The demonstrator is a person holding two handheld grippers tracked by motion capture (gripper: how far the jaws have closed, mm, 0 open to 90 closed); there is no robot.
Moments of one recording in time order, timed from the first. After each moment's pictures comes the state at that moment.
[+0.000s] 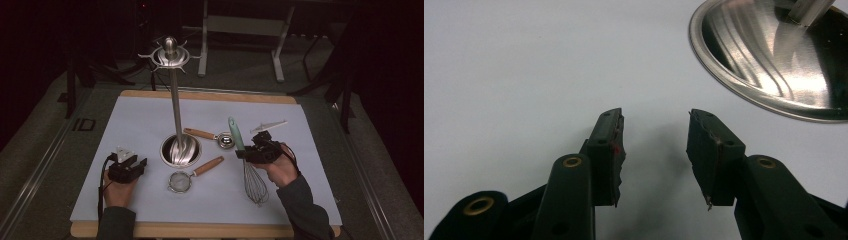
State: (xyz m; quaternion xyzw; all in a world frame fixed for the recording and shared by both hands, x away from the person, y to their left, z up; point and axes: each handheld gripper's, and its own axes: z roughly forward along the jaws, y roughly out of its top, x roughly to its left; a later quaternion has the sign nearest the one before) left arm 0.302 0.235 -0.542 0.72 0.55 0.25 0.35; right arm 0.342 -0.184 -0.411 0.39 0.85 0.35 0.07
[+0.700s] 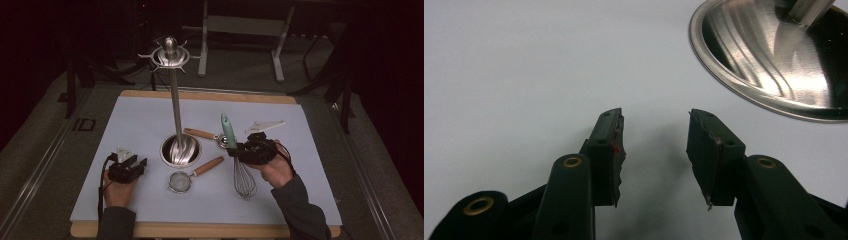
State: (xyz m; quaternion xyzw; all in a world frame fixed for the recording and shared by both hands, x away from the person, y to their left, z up) left arm 0.302 0.235 -0.542 0.72 0.55 0.26 0.35; right arm 0.328 -0.166 -0.393 0.33 0.85 0.41 0.08
